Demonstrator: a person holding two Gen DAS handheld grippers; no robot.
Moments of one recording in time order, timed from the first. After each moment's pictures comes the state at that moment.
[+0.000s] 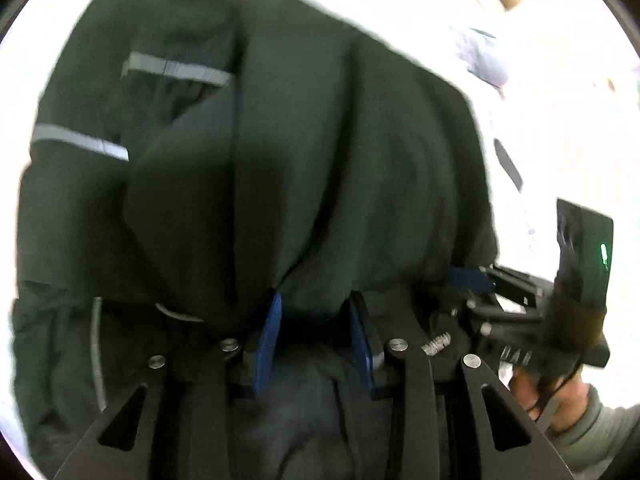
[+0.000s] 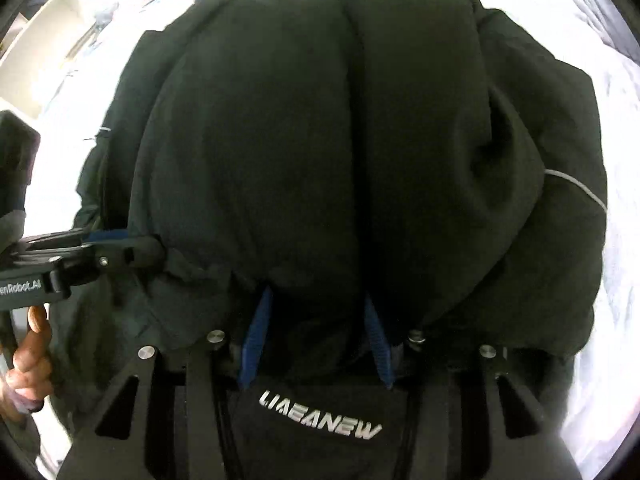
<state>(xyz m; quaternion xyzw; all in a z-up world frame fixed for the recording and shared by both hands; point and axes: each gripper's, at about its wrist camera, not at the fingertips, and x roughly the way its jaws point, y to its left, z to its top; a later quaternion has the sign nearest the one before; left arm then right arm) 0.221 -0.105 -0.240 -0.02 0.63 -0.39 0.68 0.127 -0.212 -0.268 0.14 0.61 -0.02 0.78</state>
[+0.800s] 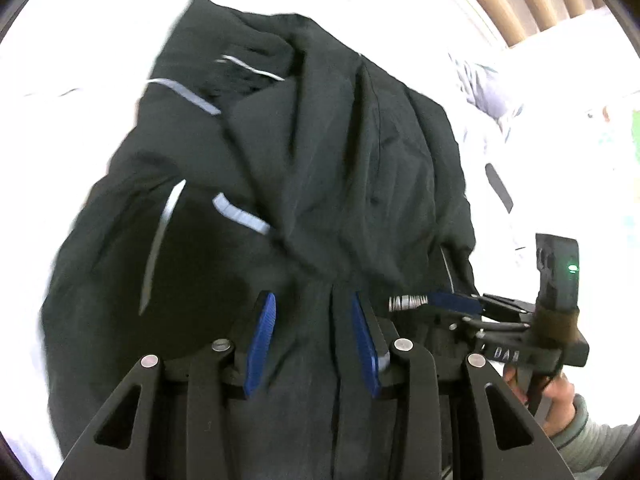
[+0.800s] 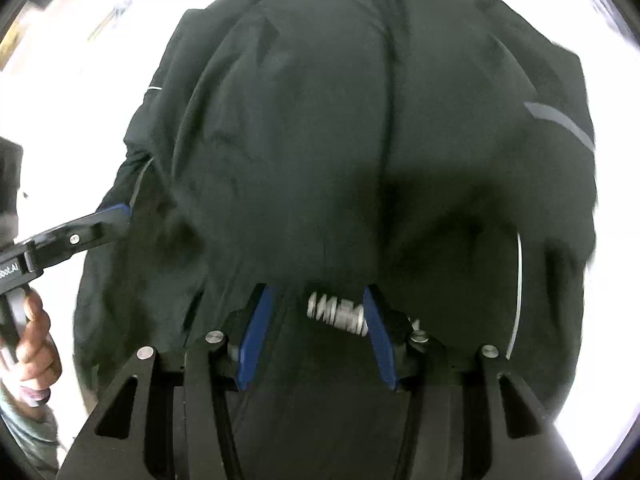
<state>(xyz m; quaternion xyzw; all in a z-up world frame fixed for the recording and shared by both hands) 0.140 -0.014 -0.204 -0.08 0.62 -0.33 0.71 0.060 -0.196 -0.228 0.17 0.63 0.01 0.76</state>
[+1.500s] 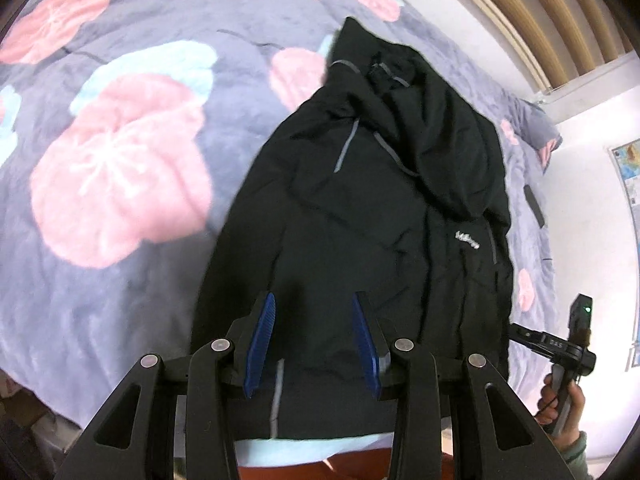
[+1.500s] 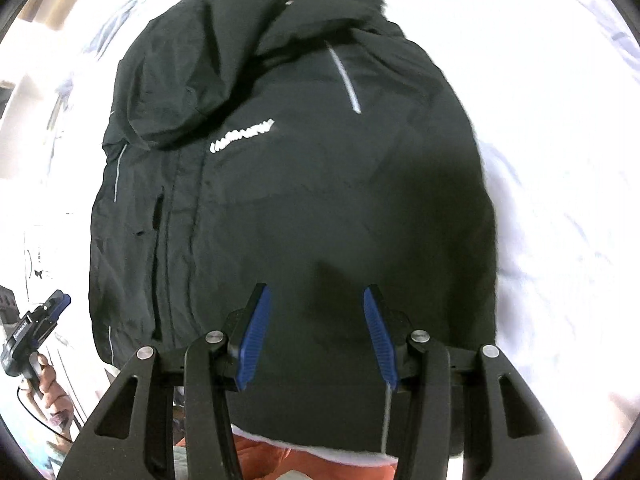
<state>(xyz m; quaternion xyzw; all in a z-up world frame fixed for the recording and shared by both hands) 0.057 0.162 -0.185 -0.10 0.63 -0.22 0.74 -0.116 -0.242 -0.228 0.31 0.61 -0.11 0.72</state>
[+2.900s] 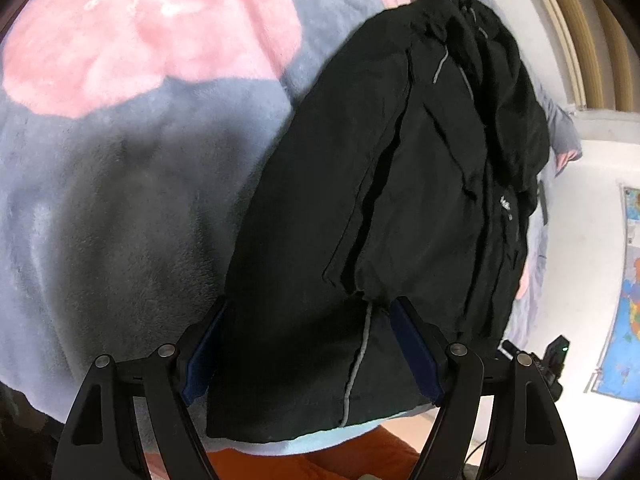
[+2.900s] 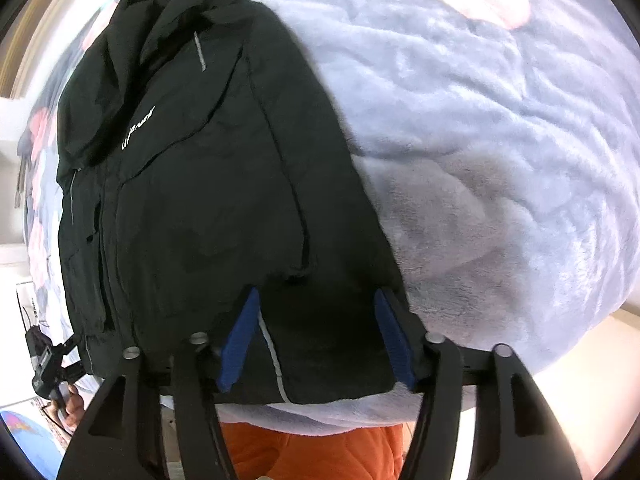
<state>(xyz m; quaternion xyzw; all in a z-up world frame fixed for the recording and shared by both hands) 0.038 0.196 -0.288 -0.17 0.72 -0.20 0.64 -0.210 -0.263 -0.251 0.37 0.60 -0.20 0.68</state>
